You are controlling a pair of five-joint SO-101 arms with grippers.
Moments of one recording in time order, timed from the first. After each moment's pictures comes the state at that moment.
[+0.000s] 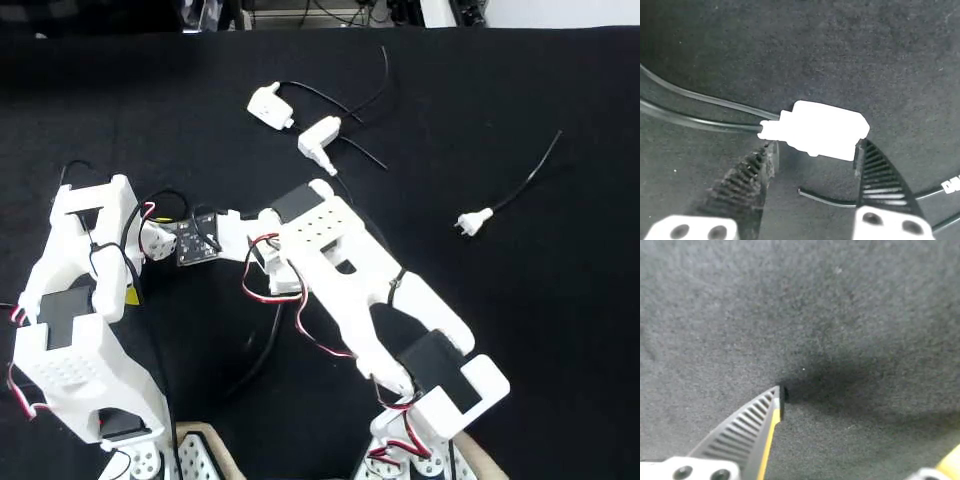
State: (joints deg) left arm -16.9 14.3 20.4 73.0 34.7; right arm -34.7 3.9 17.4 71.6 59.3
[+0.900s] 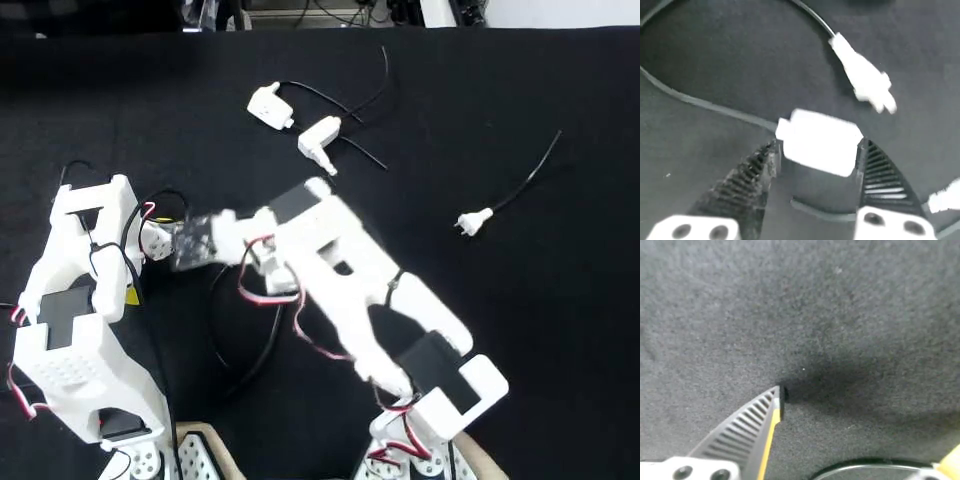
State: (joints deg) left arm -16.9 14.3 20.4 73.0 34.7; right arm -36.7 3.8 18.0 69.0 62.7
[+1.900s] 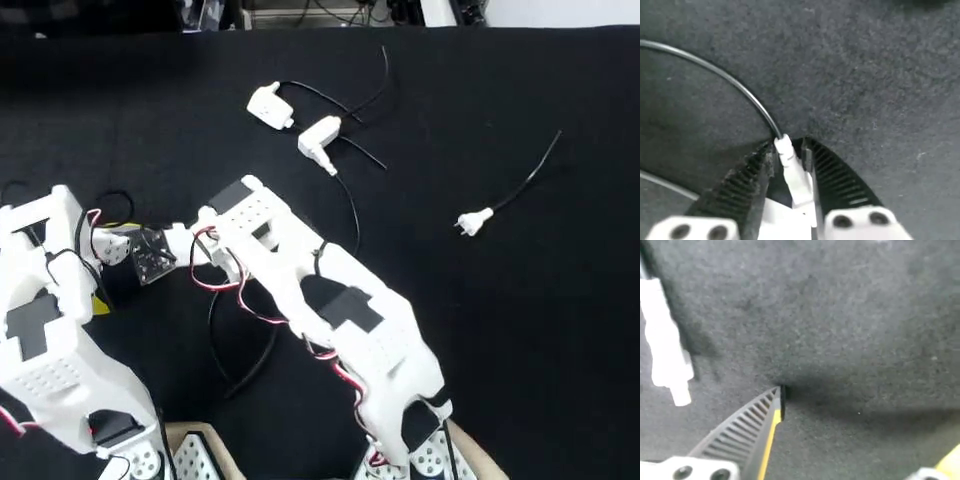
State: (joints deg) left arm -30.1 13.9 20.3 72.9 34.8; right arm -41.4 34.5 -9.8 69.1 70.5
